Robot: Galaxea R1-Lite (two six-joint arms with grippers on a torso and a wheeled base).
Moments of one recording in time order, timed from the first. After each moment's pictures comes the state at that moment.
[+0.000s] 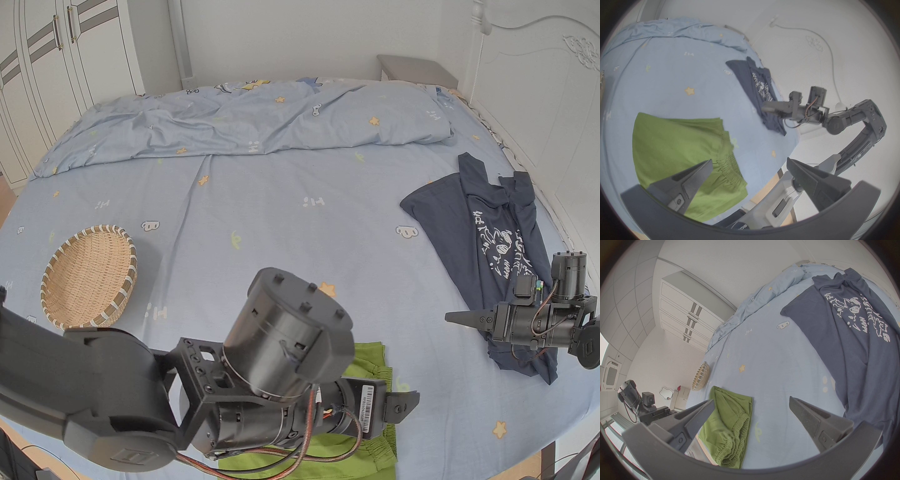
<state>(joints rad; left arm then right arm) -1.03 1.77 -0.98 -0.15 0.01 -0.62 0.10 1.67 -0.47 -0.65 0.62 0.32</state>
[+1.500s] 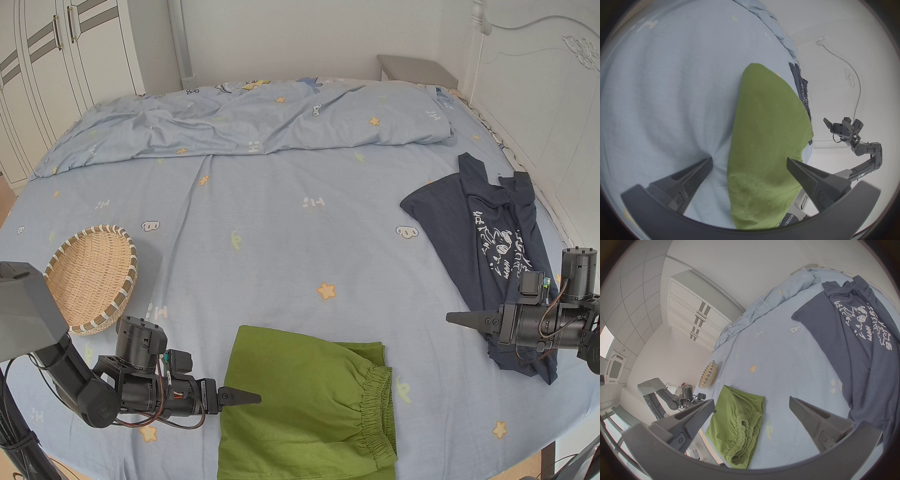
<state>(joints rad) -0.34 1.97 -0.38 -0.78 -0.53 -0.49 0.15 1.57 -0.46 -0.61 0.62 0.32</state>
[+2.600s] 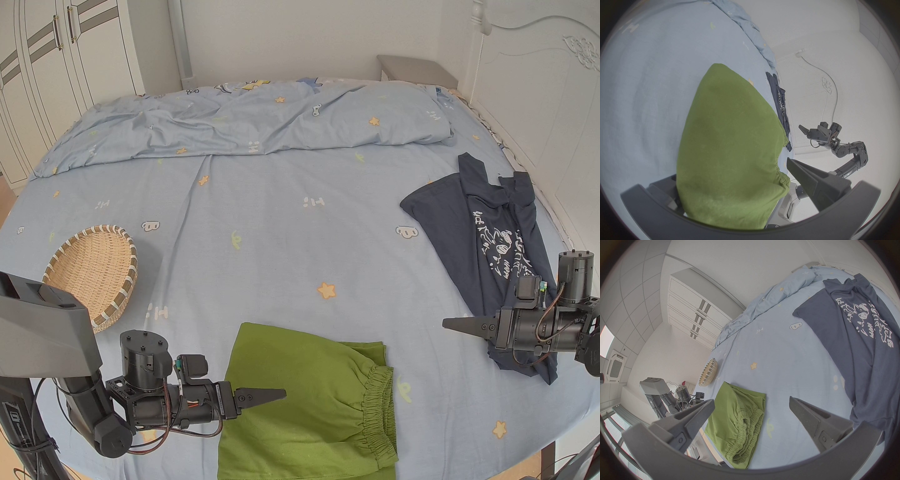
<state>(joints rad) -0.45 2.09 -0.23 -1.36 -0.56 -0.69 0.16 1.59 -0.45 -0.62 0.62 0.31</state>
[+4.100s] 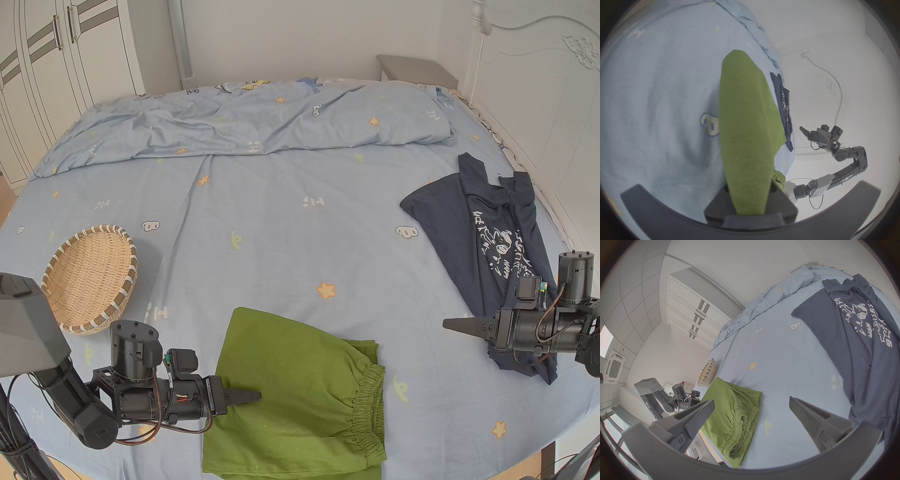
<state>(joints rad) -0.43 1.95 -0.26 -1.14 -0.55 -0.69 0.16 1.58 -0.45 -0.62 0.61 0.31</state>
